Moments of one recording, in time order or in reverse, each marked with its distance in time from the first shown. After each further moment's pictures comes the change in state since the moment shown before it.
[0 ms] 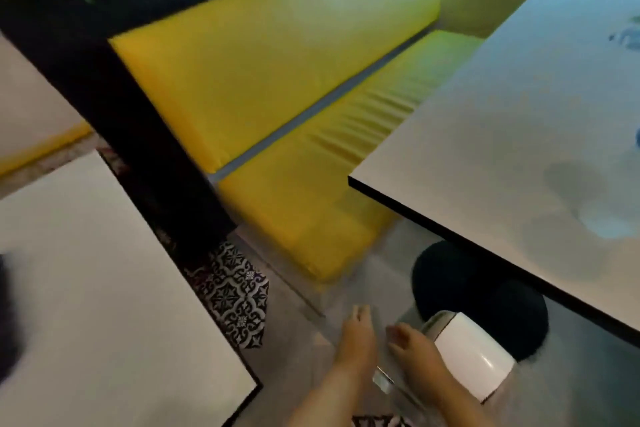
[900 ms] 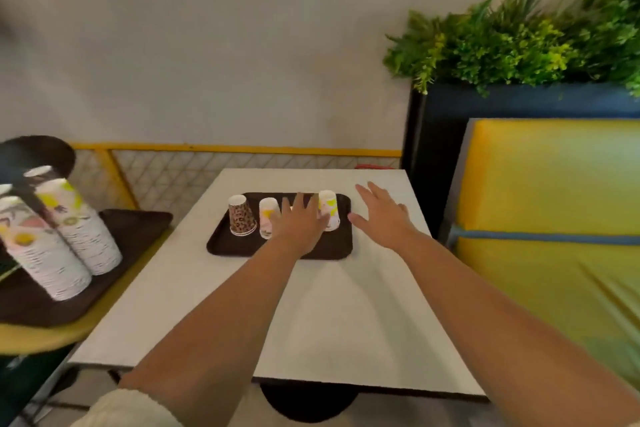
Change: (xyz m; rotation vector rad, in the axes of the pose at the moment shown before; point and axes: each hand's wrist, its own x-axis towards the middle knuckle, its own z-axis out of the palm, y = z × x) left_hand -0.329 -0.182 -0.385 0.314 0.764 -0.498; right_hand -0.260 -0.419 0.197 -0.793 -0.037 -1.206
